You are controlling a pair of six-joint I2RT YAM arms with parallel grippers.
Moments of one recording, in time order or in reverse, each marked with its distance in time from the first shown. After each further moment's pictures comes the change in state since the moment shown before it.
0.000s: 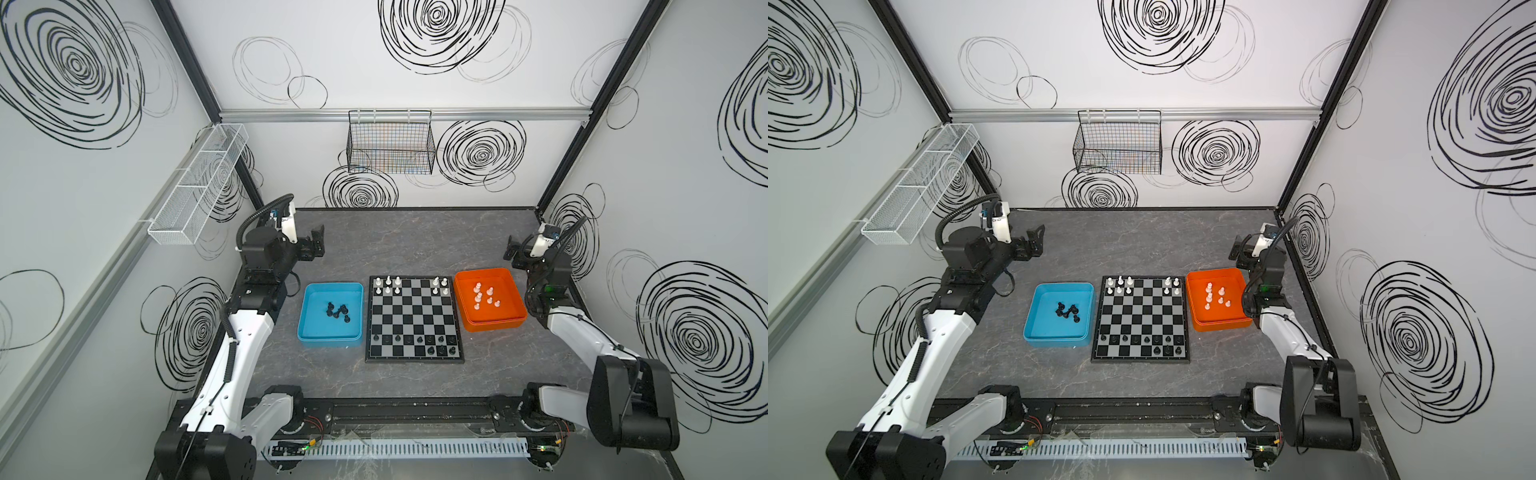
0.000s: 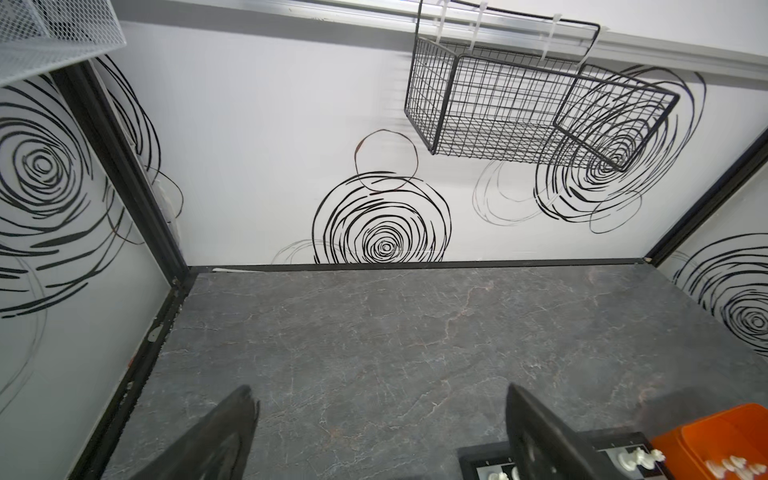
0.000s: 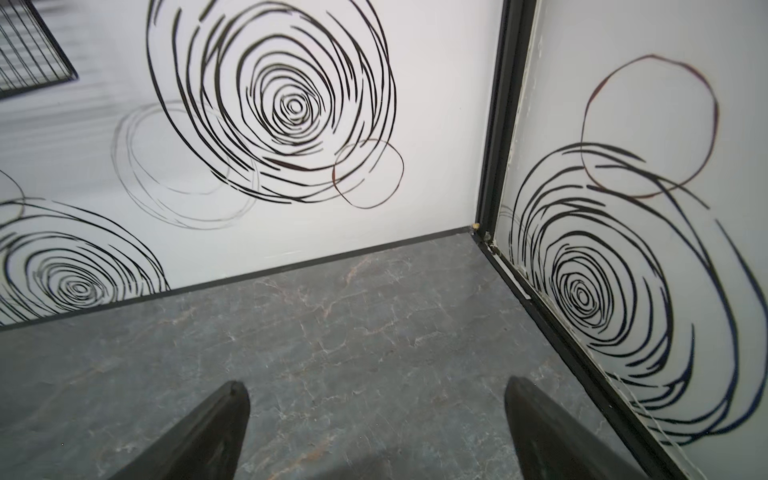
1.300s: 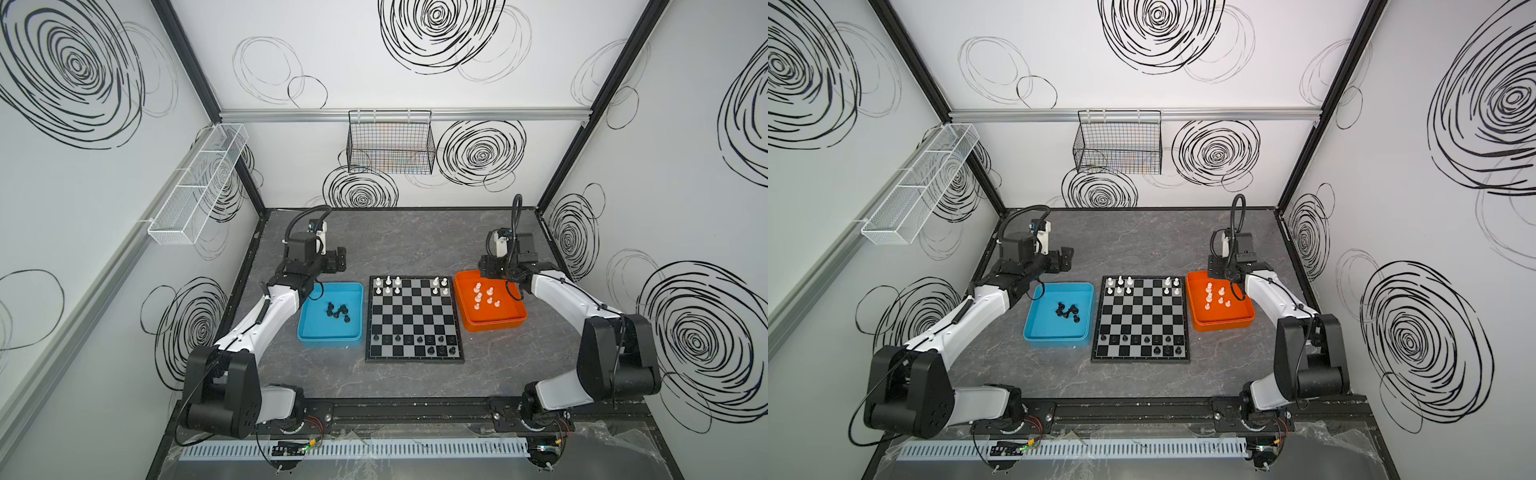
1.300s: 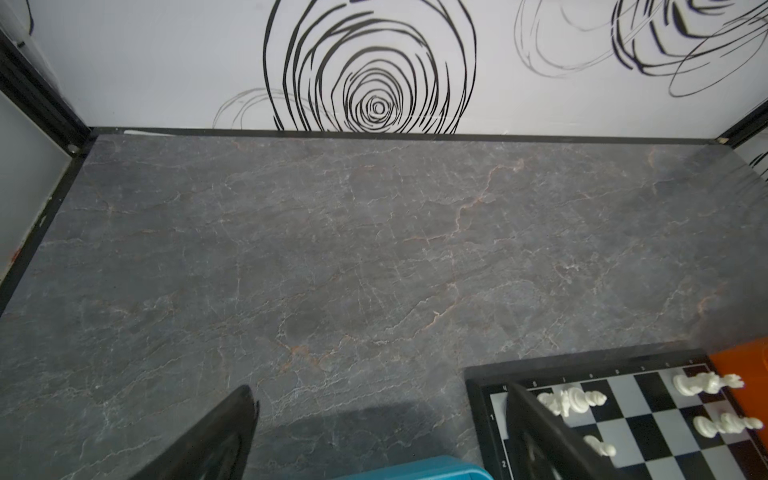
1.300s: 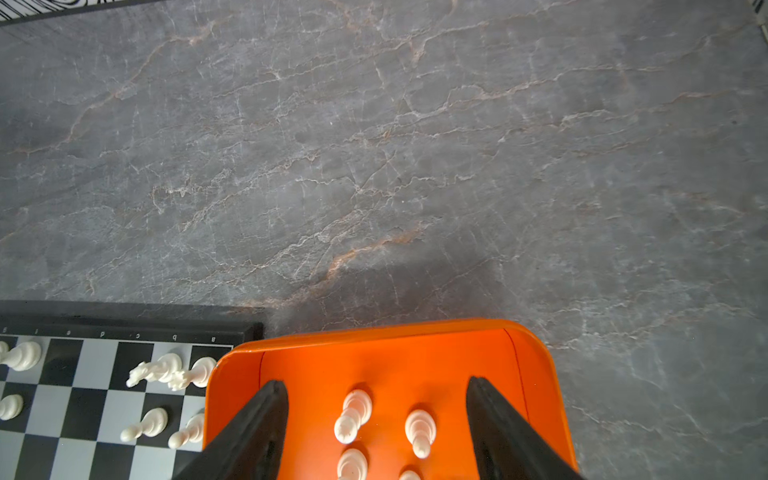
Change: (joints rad) left arm -0.125 0.277 -0.125 0.085 -0.107 -0.022; right arm 0.158 0.300 0.336 -0.740 -0.119 -0.011
